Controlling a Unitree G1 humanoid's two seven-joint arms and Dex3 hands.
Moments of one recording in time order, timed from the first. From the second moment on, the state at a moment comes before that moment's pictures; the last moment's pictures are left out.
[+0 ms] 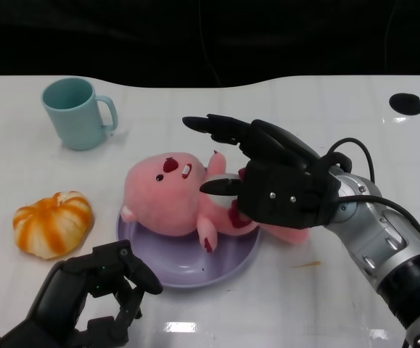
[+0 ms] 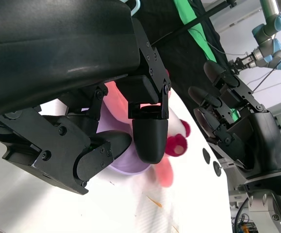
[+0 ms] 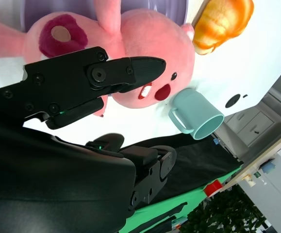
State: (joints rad) left arm 0.22 0.14 -0.04 -0.01 0.05 -0.38 -0.20; right arm -0.70 -0.05 0.37 0.60 -0.42 -0.23 0.18
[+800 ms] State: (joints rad) left arm 0.22 0.14 -0.04 0.00 0.06 -0.39 -0.20; right arm -0.47 -0.19 0.29 0.30 -0.35 -0.27 0.22
